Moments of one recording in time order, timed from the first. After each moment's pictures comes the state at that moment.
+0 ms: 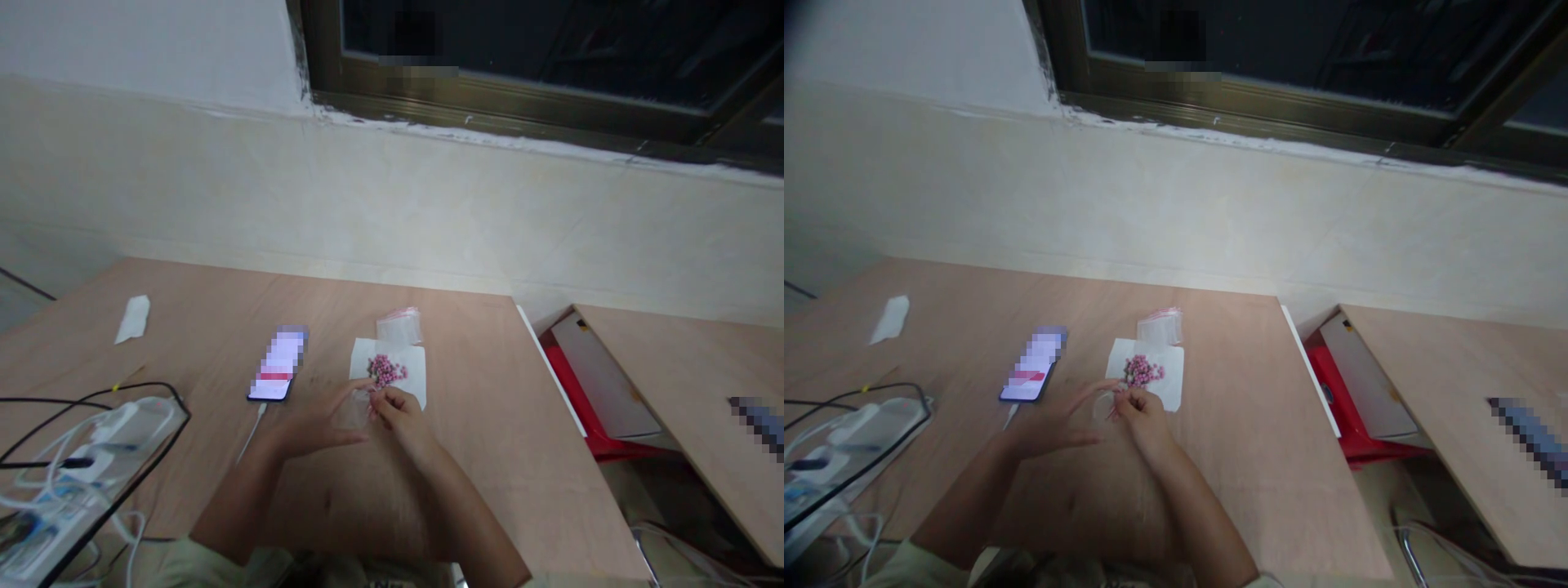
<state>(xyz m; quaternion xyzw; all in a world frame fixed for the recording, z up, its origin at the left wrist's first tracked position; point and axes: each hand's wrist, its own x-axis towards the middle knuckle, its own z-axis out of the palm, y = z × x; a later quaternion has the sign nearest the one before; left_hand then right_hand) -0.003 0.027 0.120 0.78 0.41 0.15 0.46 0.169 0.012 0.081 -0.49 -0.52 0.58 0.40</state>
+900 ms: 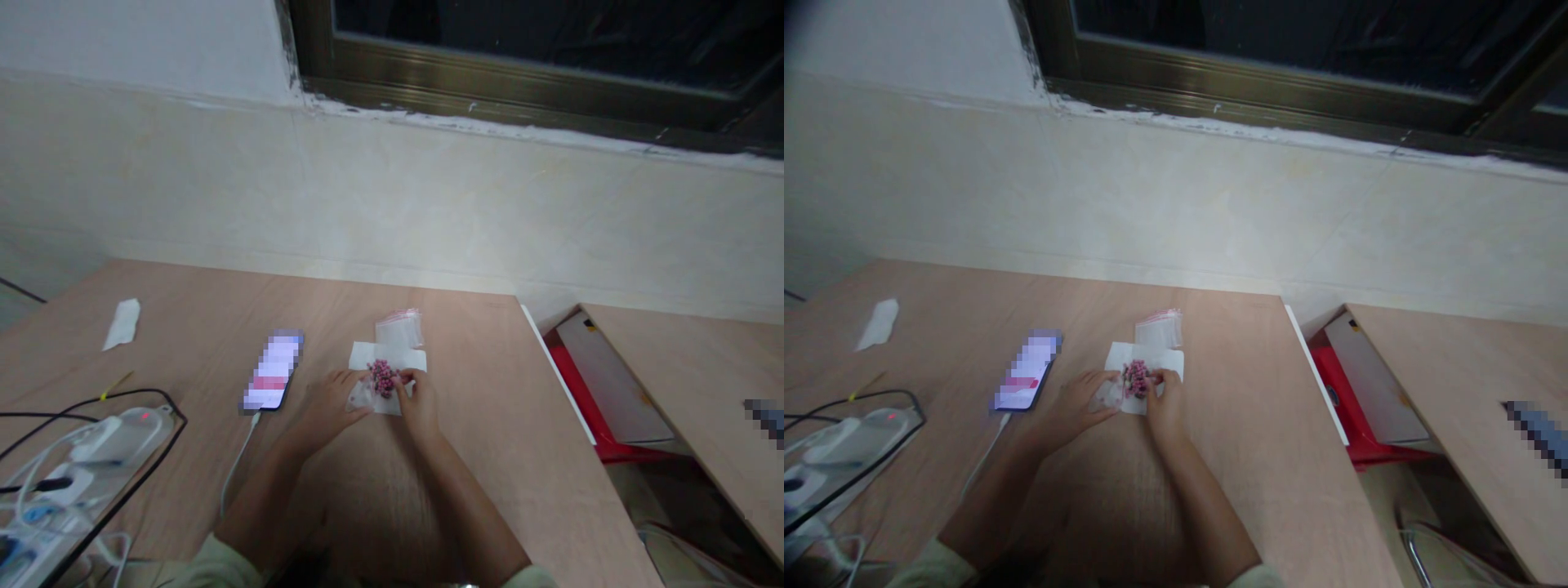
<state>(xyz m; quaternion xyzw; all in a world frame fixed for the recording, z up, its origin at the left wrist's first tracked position) 0.018 0.052 0.078 0.81 0.49 0.19 0.26 0.189 0.046 0.035 -0.66 -0.55 0.27 0.43</state>
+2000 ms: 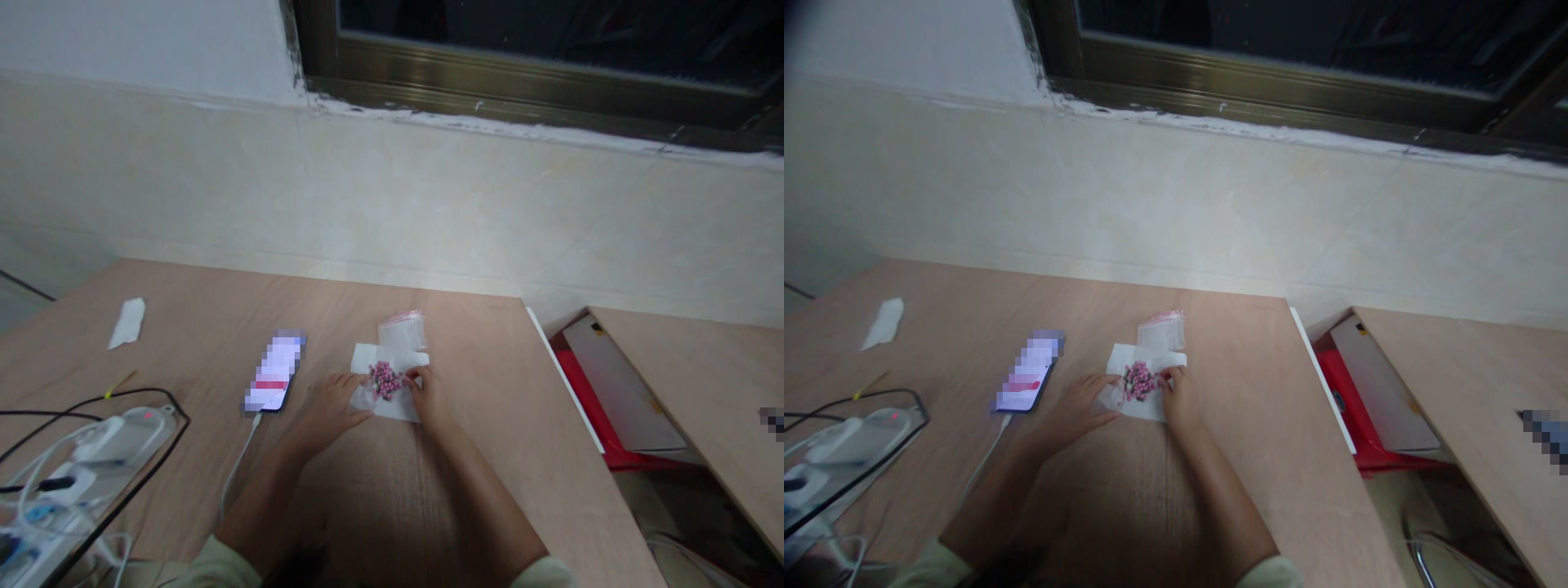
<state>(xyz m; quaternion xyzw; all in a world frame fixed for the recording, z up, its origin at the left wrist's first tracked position) 0.020 0.053 0.081 0.80 0.51 0.16 0.28 0.215 0.067 0.018 -0.63 -0.63 0.26 0.36</state>
